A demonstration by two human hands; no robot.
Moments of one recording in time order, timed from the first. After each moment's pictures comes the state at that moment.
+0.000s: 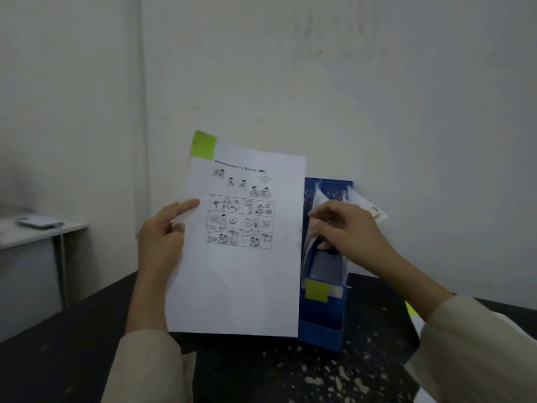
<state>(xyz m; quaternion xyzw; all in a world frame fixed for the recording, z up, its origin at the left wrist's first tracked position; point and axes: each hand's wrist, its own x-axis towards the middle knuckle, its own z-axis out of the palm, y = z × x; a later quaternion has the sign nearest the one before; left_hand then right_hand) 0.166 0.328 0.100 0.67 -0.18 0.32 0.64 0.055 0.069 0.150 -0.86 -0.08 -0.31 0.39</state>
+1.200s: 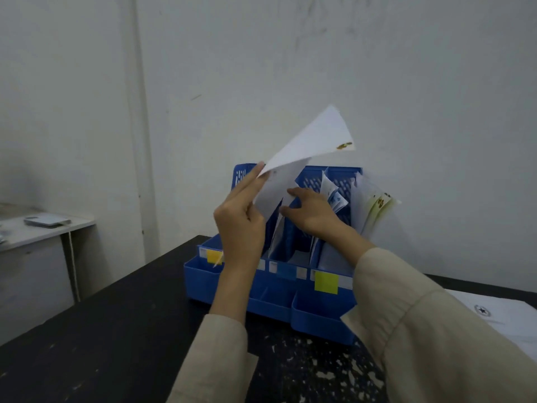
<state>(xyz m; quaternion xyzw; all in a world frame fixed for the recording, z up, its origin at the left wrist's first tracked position) 0.141 0.226 0.116 0.61 -0.28 0.54 0.51 0.136 0.101 0.151 -0.94 -0.01 -0.22 0.28</state>
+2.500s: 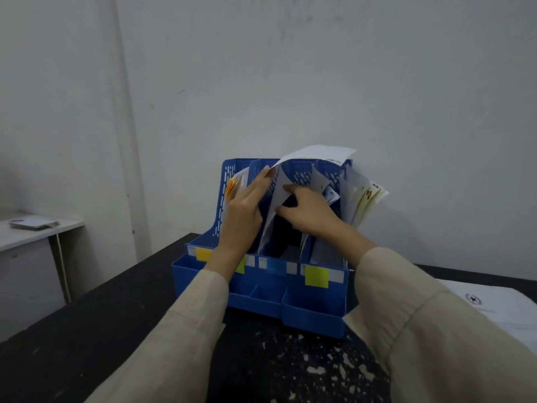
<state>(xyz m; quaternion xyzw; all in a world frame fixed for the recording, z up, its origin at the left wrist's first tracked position) 0.210 0.207 0.102 0.69 -0.39 0.52 0.32 0.124 0.089 0.145 -0.93 -0.04 -0.25 0.28</state>
